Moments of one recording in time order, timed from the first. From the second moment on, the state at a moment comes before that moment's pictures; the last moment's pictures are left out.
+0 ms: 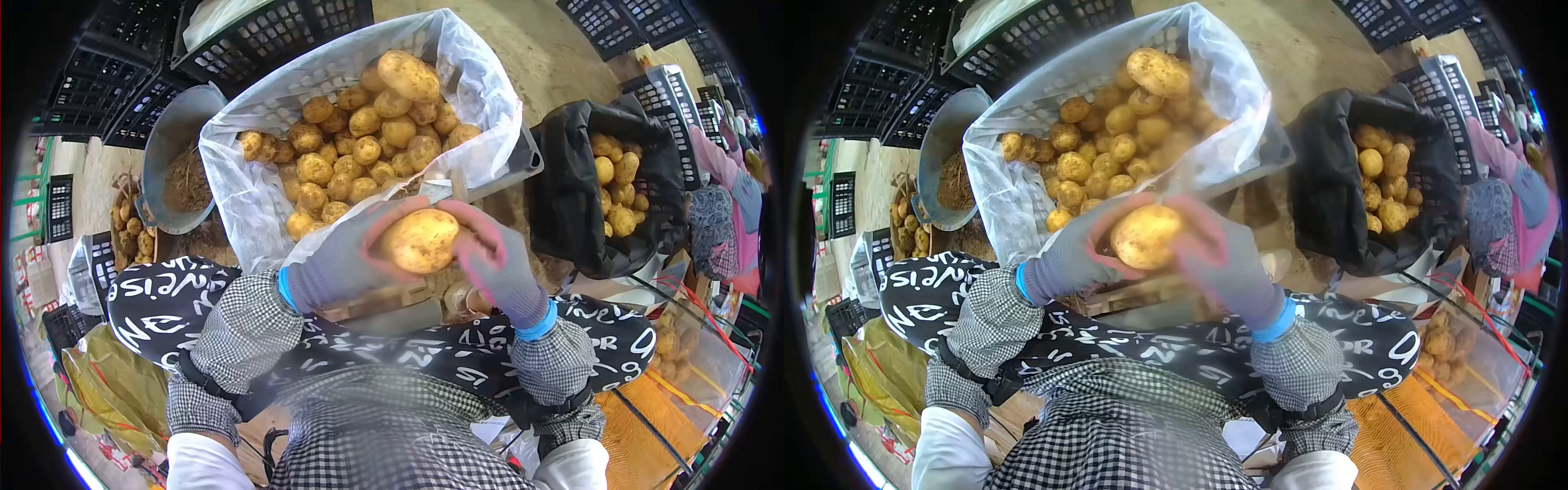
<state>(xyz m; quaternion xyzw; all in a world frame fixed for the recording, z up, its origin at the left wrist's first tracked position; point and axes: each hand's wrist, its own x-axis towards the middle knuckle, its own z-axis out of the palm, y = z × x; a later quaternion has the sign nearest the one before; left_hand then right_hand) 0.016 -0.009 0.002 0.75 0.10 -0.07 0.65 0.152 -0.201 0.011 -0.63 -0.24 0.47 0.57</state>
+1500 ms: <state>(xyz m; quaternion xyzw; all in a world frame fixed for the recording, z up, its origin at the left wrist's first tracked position) 0.014 -0.005 0.015 0.74 0.06 0.09 0.67 0.137 -0.187 0.002 -0.66 -0.28 0.39 0.58</state>
